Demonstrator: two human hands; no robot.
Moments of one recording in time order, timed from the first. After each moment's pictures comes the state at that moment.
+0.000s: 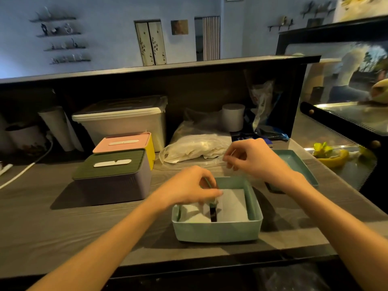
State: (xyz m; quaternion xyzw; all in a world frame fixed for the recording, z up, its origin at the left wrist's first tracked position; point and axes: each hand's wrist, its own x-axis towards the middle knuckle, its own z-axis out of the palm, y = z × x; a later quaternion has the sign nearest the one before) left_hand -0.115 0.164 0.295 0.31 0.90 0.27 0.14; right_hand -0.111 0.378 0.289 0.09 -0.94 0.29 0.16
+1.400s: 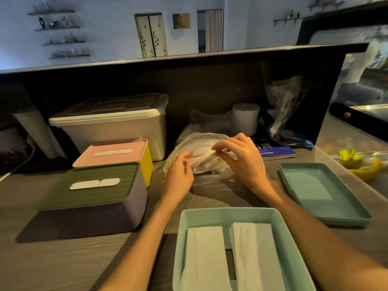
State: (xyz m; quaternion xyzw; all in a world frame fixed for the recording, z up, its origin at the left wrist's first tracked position) left_hand -0.293 0.171 0.190 0.15 0.85 0.48 -0.16; right_hand -0.266 0.373 0.213 0.19 -0.85 0.19 0.46
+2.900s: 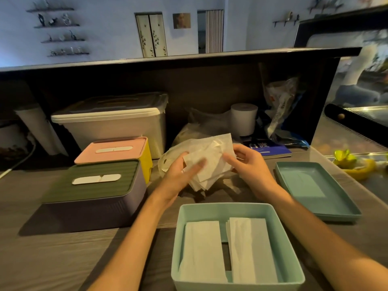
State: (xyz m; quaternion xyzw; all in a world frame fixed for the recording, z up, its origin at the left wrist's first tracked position) left_hand -0.244 0.162 0.226 0.17 0.70 0.69 0.09; right_hand -0.211 0.367 0.229 0.03 -0.77 0.61 0.17
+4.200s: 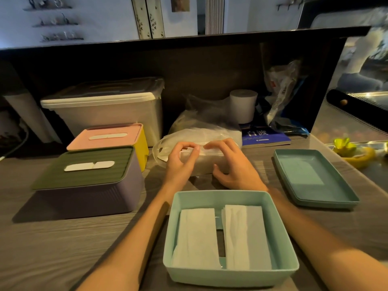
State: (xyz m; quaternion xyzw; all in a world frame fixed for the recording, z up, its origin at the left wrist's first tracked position) left_hand -0.248 0.185 0.202 0.14 0.74 0.65 -0.11; right_hand -0.210 0.355 0.197 0.18 -0.89 0.34 0.24
